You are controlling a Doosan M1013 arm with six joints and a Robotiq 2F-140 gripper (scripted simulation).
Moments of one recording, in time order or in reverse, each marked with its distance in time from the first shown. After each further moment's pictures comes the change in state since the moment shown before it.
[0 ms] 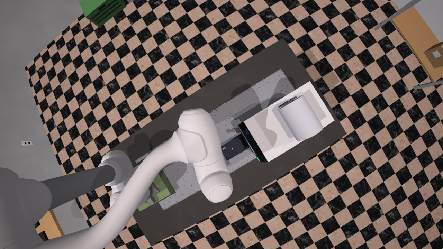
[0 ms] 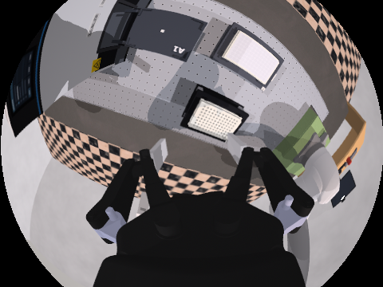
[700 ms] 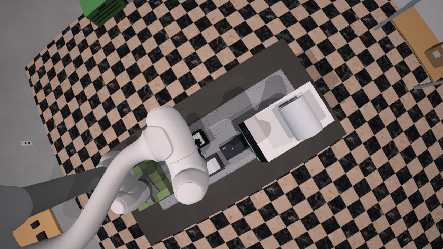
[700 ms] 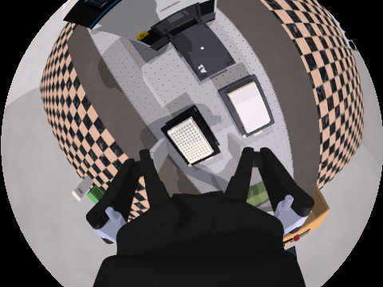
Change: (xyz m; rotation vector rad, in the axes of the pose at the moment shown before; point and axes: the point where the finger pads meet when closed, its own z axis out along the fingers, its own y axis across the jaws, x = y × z) arm 0.010 0.034 -0.029 -0.117 0.228 -0.576
